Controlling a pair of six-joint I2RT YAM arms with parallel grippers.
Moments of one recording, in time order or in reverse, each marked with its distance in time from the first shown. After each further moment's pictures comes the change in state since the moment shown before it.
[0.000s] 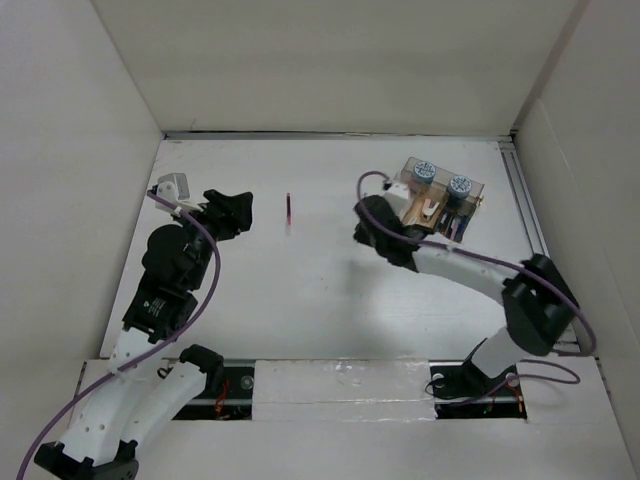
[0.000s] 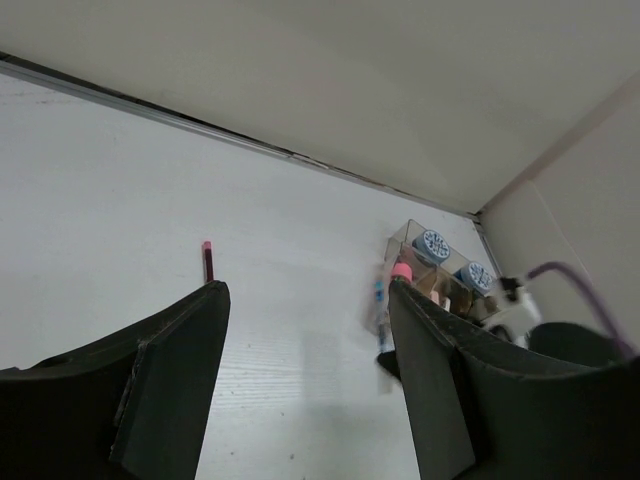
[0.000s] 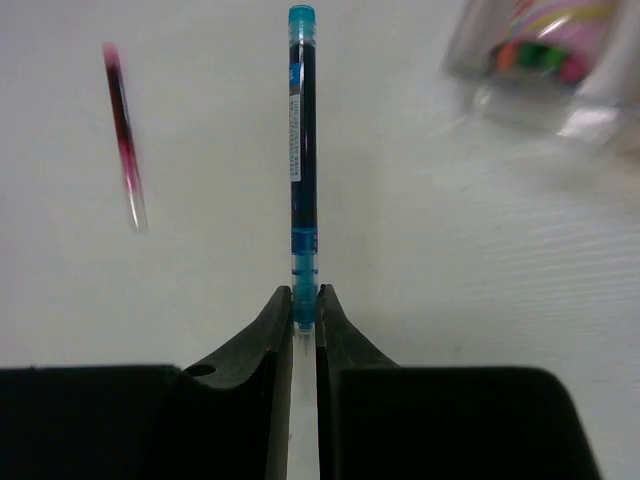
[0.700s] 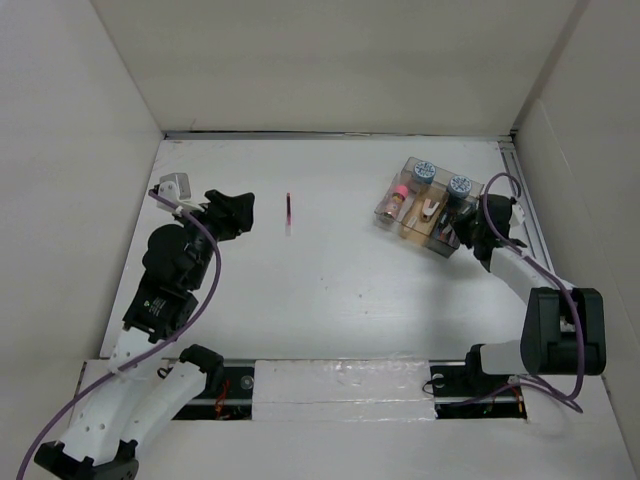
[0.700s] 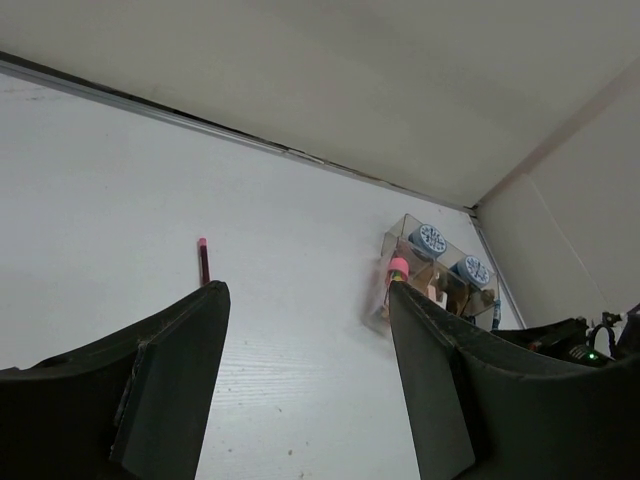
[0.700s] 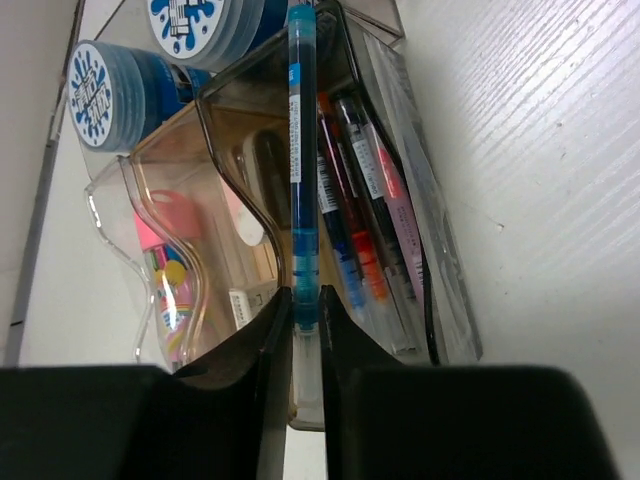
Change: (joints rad) left arm 0.000 0.003 -0.002 0.000 0.017 0.000; right arm -0.838 -0.298 -0.394 0.216 -0.362 0.150
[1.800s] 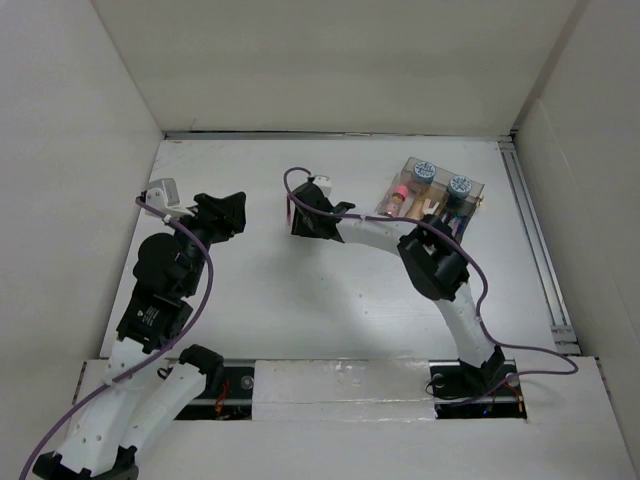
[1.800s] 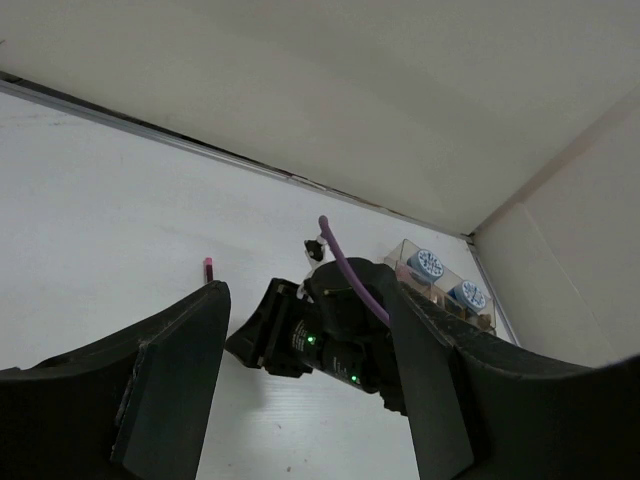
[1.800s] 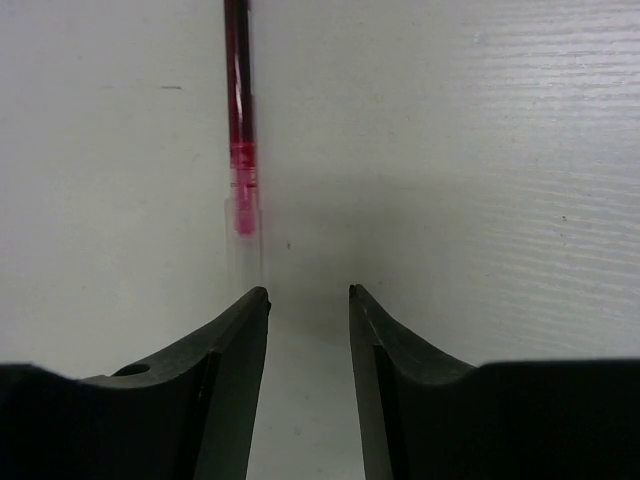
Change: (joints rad) left arm 0.000 -0.043 0.000 0.000 -0.044 0.000; right arm 0.831 0.874 0.998 -0.261 0.130 -0.222
